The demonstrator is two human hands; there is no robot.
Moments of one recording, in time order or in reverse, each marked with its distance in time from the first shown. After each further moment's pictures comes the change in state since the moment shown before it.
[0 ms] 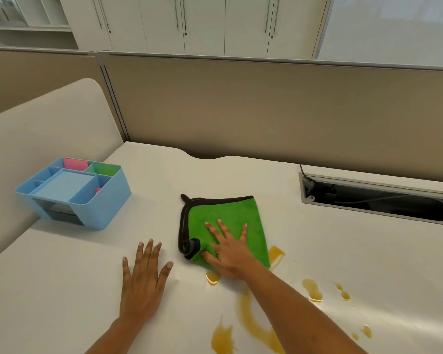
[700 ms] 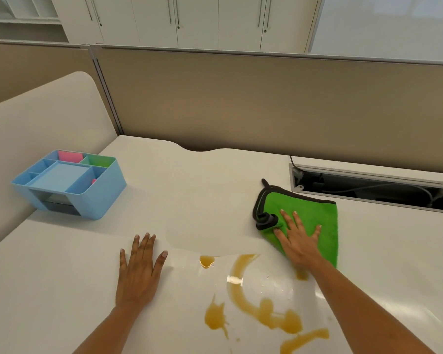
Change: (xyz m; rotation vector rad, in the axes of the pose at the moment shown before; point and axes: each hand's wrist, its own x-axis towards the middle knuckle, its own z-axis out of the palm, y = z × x) left_hand -0.013 0.000 0.001 0.012 -0.020 -0.002; right_hand -0.096 0.110 -0.008 0.171 0.129 0.515
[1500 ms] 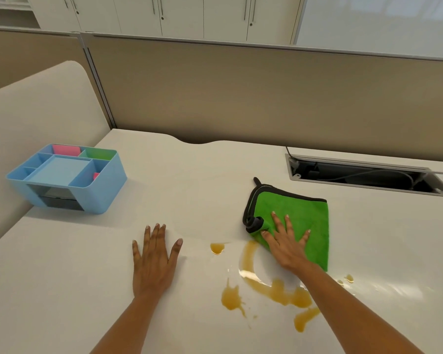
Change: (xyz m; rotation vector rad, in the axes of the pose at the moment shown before) left_hand -0.002 -0.002 0.004 0.031 0.016 0.085; right_hand -0.045 -0.059 0.019 0.103 -0.036 0.095
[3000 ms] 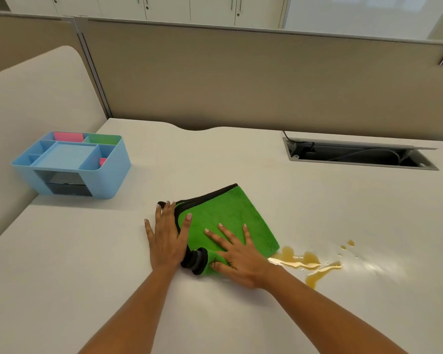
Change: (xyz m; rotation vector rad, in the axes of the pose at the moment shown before) left_hand -0.001 0.000 -0.016 -0.368 0.100 0.005; right_hand -0.064 -0.087 0.067 -0.156 -0.161 -0.616
